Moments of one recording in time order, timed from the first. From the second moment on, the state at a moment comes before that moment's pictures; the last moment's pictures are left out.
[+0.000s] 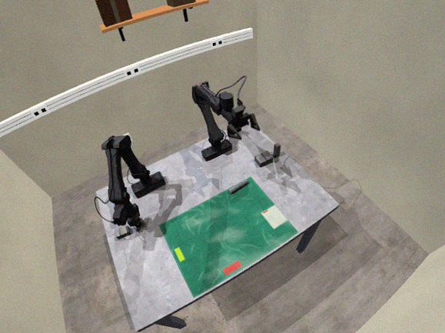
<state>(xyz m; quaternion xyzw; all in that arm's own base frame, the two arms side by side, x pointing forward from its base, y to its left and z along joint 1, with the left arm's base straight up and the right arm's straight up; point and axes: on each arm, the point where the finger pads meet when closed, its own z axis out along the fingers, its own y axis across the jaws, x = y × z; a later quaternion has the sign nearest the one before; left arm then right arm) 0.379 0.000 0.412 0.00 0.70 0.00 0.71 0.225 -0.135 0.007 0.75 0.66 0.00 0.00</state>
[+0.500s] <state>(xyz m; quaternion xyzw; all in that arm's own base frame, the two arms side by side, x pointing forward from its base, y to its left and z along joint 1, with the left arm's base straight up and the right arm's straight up) 0.379 0.000 0.412 0.00 0.70 0.00 0.71 0.224 -0.134 0.013 0.75 0.66 0.00 0.00</state>
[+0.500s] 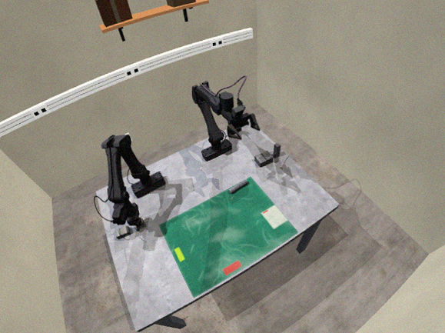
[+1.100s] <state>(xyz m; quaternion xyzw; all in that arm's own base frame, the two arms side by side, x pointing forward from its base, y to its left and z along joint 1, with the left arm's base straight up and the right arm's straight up) 0.379 0.000 0.412 0.00 0.70 0.00 0.71 0.230 -0.137 0.051 0.75 0.66 0.00 0.01</state>
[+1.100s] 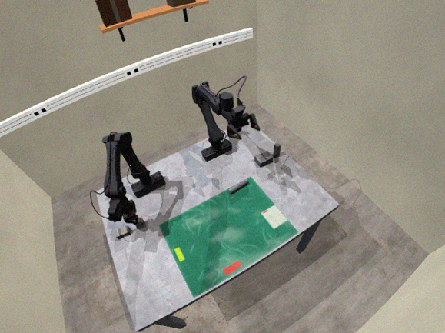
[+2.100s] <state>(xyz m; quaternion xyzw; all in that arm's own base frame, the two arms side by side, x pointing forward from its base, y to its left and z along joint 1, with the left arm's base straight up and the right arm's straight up) 0.379 0.000 0.412 0.00 0.70 0.00 0.71 0.225 -0.136 0.049 0.41 0.91 0.00 0.00</state>
